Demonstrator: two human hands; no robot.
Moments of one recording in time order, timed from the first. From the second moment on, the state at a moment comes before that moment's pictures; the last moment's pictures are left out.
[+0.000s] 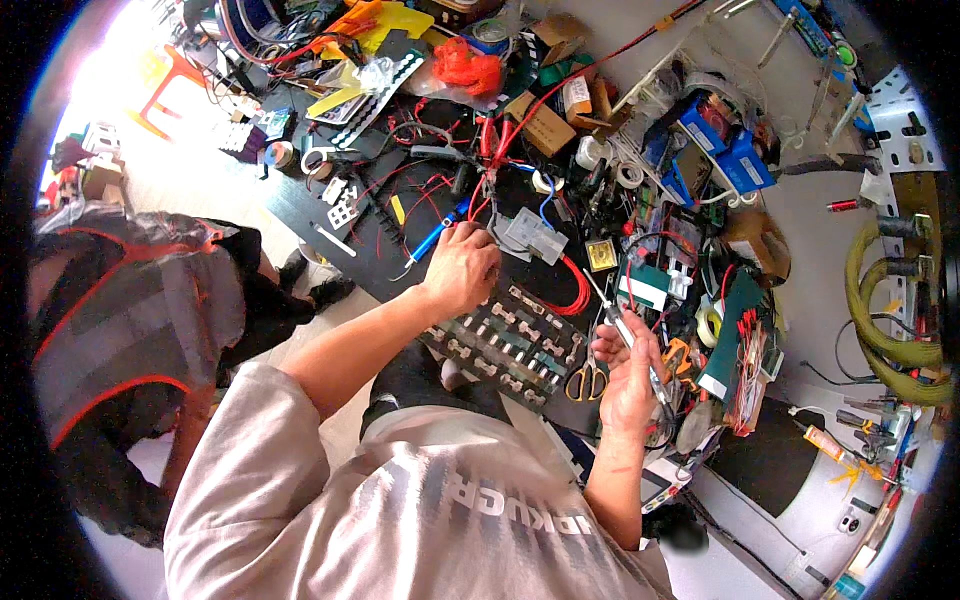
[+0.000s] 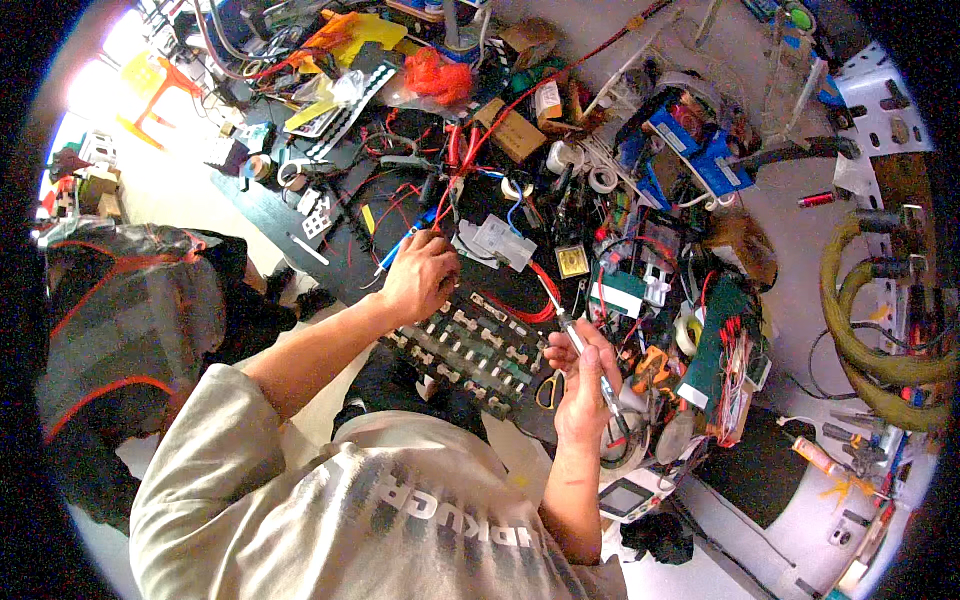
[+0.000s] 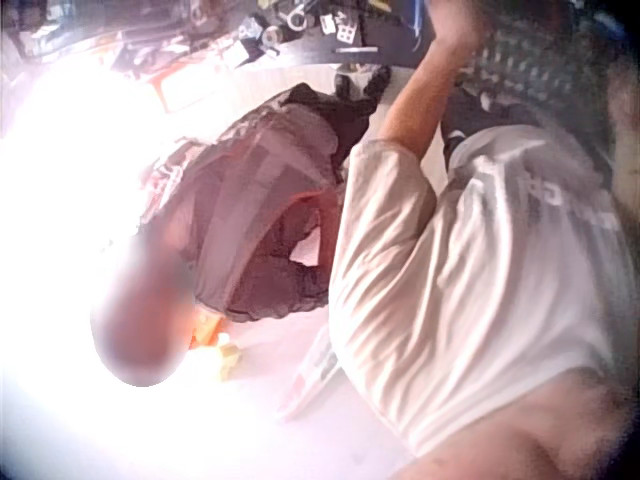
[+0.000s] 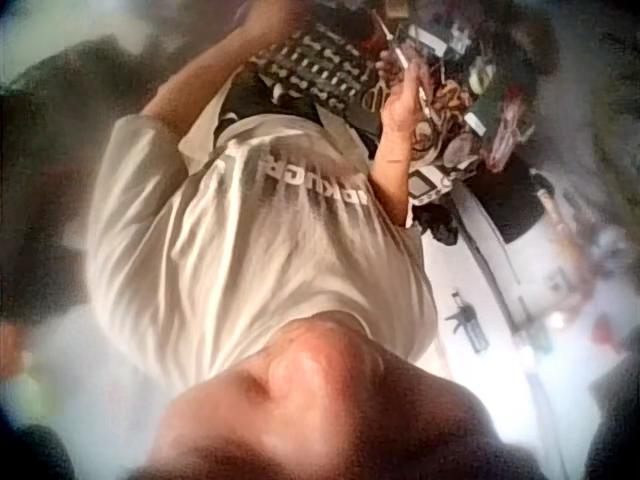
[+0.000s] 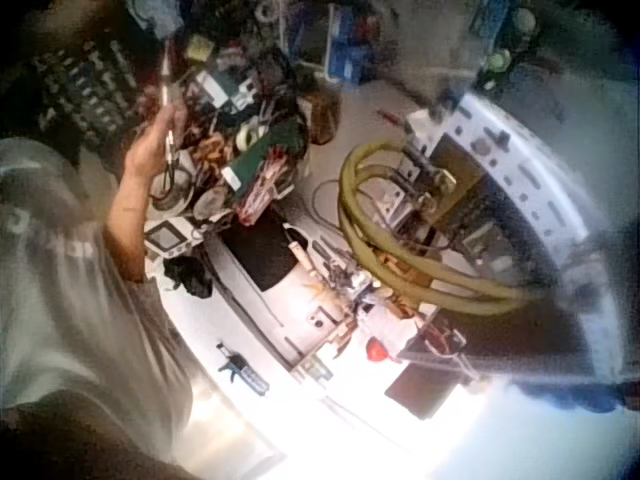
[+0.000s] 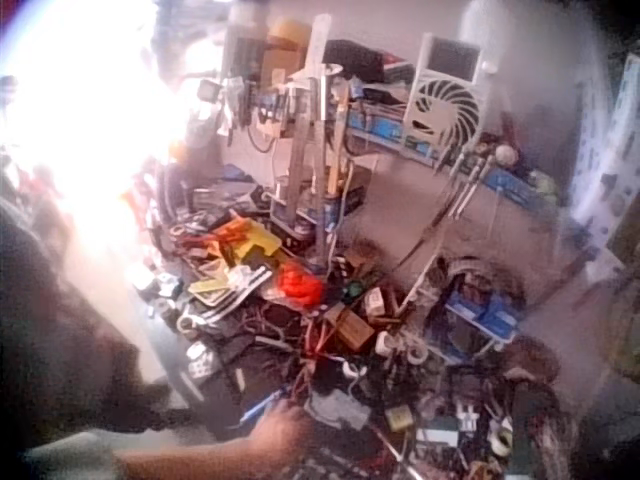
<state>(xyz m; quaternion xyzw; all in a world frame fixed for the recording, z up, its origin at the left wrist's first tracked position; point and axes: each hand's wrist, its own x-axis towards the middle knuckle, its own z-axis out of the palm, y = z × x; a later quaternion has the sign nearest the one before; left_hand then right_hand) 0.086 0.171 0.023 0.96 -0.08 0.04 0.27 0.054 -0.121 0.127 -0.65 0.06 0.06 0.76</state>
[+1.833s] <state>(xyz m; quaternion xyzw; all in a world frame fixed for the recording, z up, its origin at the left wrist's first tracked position) 0.105 0.244 -0.042 0.66 0.21 -0.14 0.71 0.161 -0.058 -0.006 -0.47 0.09 0.42 0.77</state>
